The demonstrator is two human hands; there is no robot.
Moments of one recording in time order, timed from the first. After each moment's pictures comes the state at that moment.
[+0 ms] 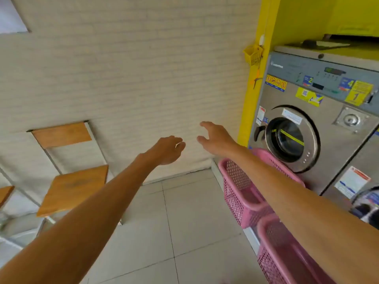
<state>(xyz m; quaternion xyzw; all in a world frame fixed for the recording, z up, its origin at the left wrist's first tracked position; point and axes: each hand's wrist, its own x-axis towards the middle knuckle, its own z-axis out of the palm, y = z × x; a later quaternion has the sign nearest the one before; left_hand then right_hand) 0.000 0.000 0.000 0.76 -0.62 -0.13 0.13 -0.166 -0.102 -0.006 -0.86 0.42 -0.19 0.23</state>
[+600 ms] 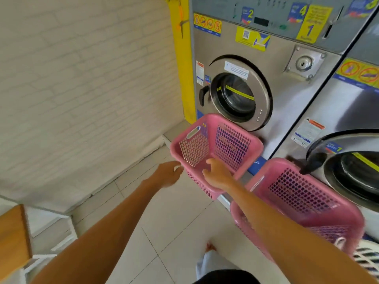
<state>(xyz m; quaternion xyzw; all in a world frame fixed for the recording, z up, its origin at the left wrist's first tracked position) -0.100 -0.230 -0.185 0.67 -0.68 -0.30 -0.03 -0.296 -0.241 -0.245 -0.64 0.65 -0.11 0.39</state>
